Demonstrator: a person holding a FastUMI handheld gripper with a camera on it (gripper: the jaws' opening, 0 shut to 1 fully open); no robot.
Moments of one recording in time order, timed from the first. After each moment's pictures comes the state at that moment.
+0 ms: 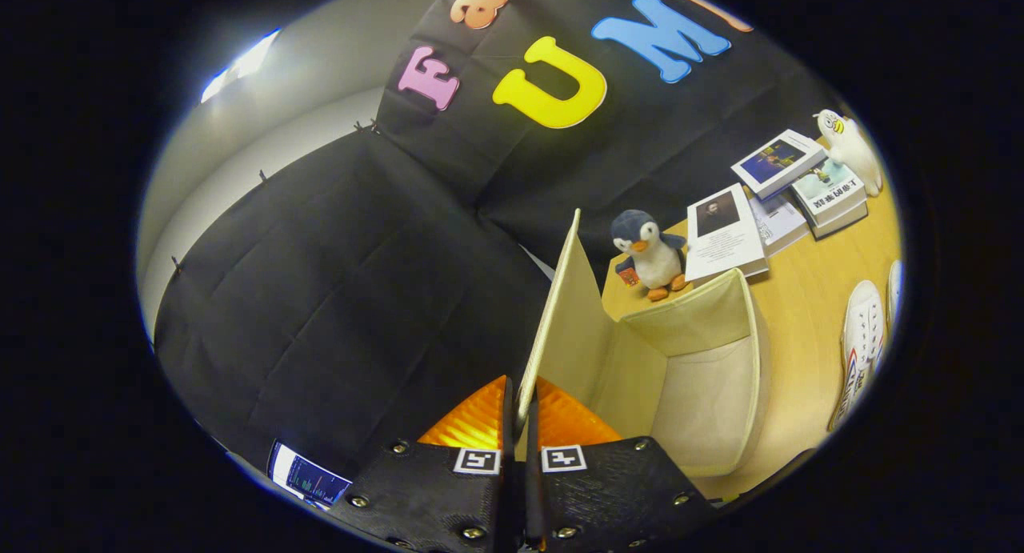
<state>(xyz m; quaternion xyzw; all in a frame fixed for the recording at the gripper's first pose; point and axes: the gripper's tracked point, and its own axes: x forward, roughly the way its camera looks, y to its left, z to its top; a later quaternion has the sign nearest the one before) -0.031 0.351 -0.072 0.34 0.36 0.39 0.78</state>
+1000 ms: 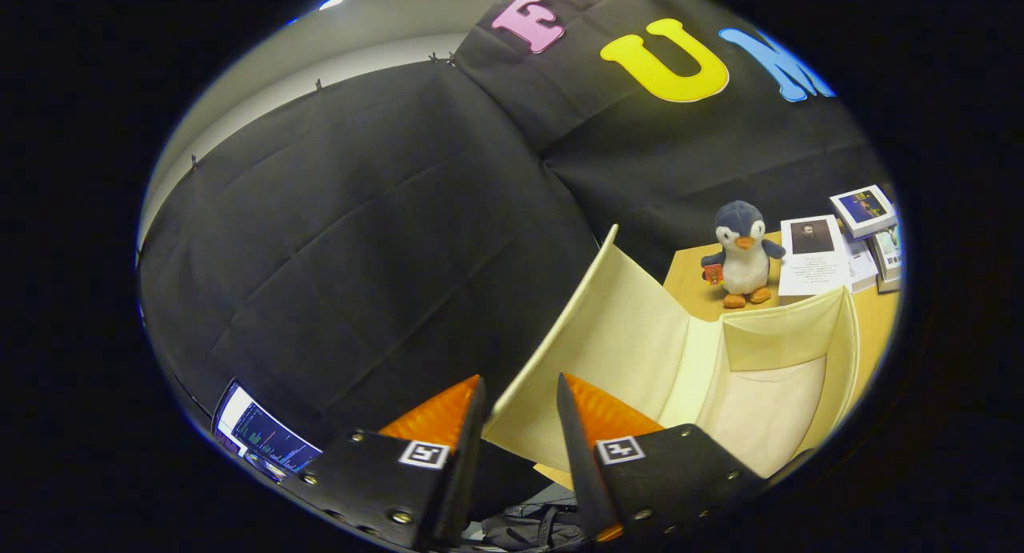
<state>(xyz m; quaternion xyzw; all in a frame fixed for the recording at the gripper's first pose) -0.066 0.491 -0.072 0.23 0.33 0.48 0.78</state>
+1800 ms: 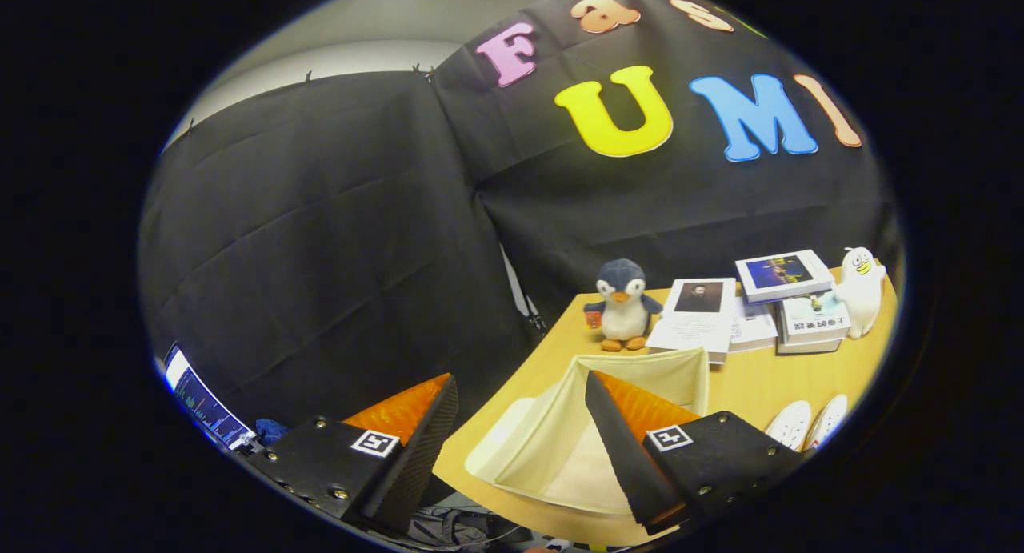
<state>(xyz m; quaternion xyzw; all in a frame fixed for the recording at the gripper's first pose) 0.010 0.329 -0.100 0.14 0.29 0.37 0.87</state>
